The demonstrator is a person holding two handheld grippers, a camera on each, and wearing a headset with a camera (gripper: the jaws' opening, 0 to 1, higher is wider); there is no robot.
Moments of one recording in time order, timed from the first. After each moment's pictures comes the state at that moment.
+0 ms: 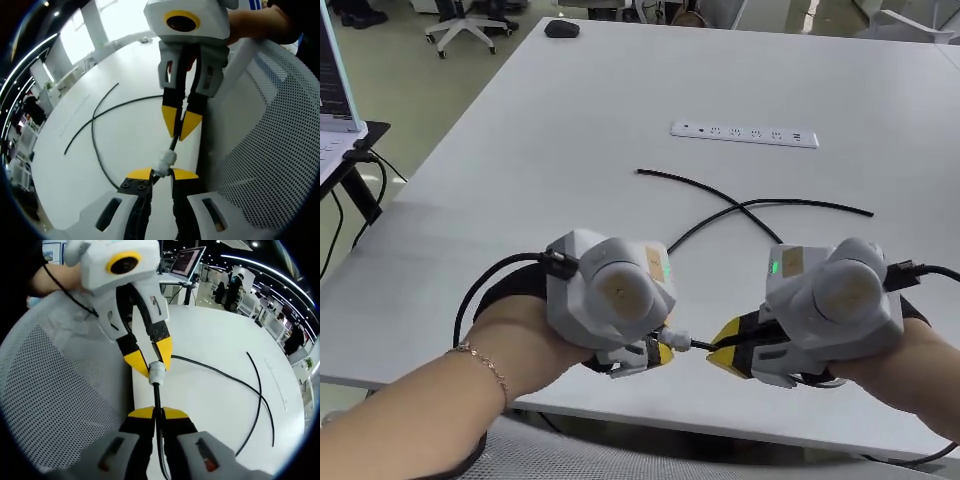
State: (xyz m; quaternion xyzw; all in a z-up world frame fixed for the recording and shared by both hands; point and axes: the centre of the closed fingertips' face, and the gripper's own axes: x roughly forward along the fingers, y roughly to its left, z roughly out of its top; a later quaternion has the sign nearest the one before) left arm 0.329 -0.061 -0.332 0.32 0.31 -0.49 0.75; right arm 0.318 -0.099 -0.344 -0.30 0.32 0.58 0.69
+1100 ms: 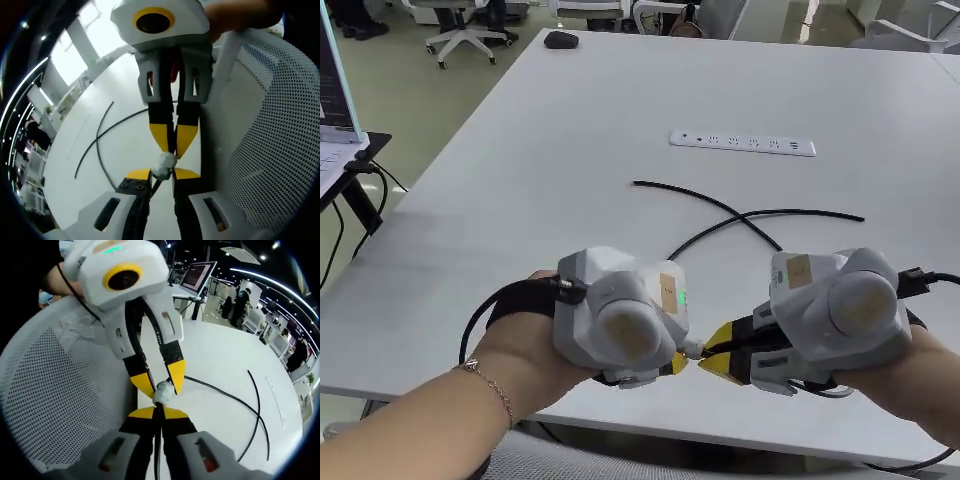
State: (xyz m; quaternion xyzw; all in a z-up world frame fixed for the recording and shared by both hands) left arm 0.329 -0.083 -0.320 0.37 0.23 -0.52 0.74; right arm 0.310 -0.083 -0.321 -0.30 0.25 0.62 0.68
